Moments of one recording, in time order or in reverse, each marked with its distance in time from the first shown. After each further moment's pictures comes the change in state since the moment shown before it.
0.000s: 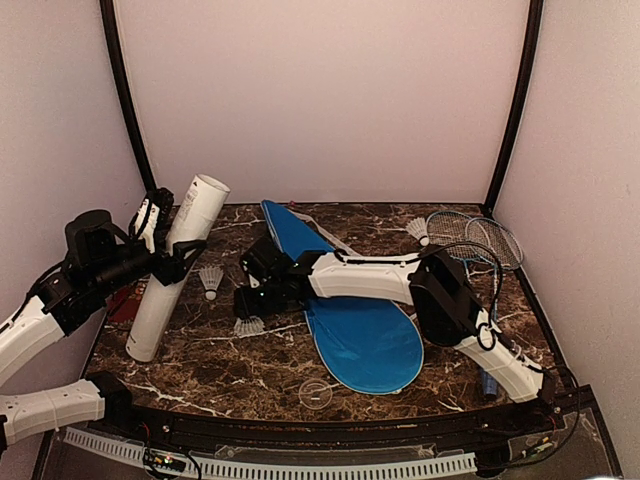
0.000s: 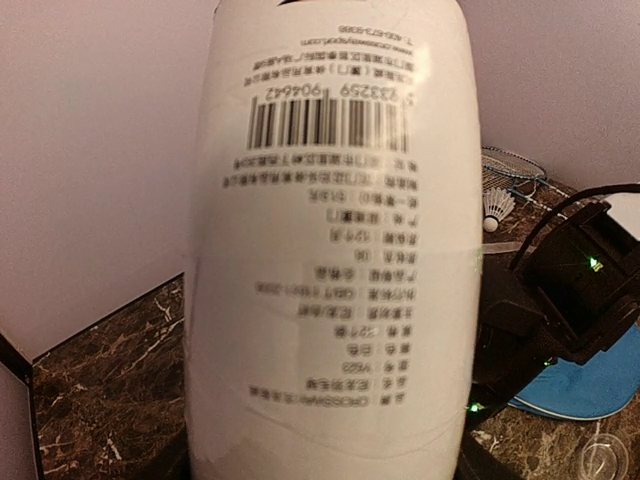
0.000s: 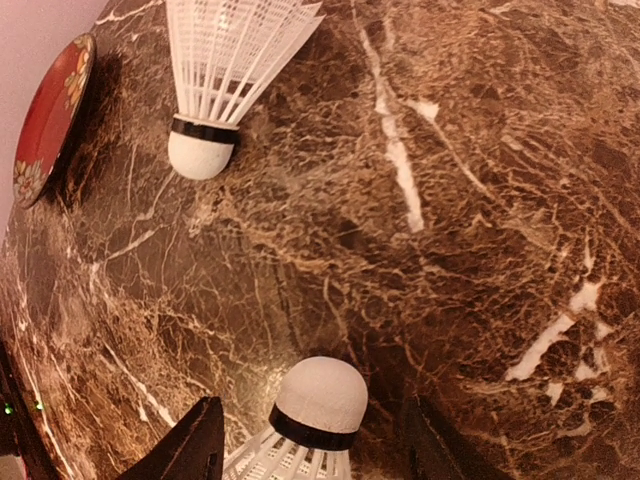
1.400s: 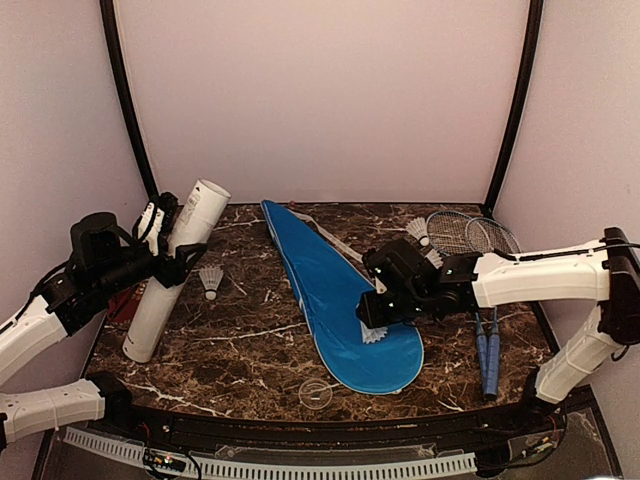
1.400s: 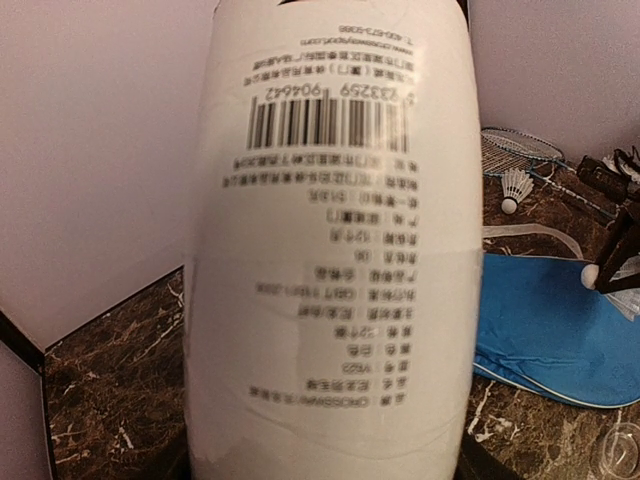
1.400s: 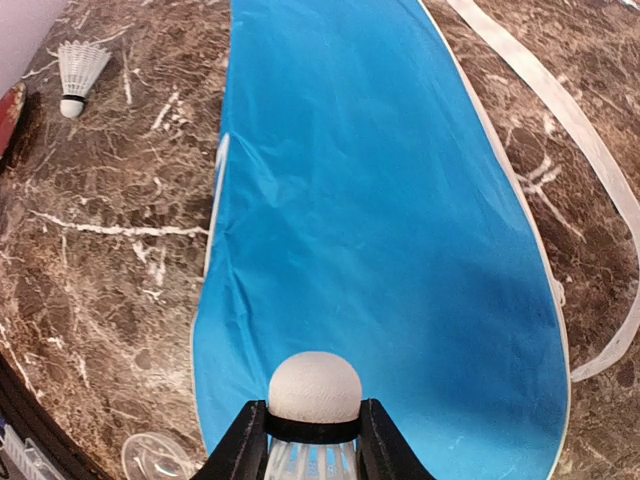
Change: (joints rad) left arm 0.000 0.015 -0.016 0.000 -0.043 0.031; right arm -0.052 -1.051 -1.193 0.099 0.279 0.029
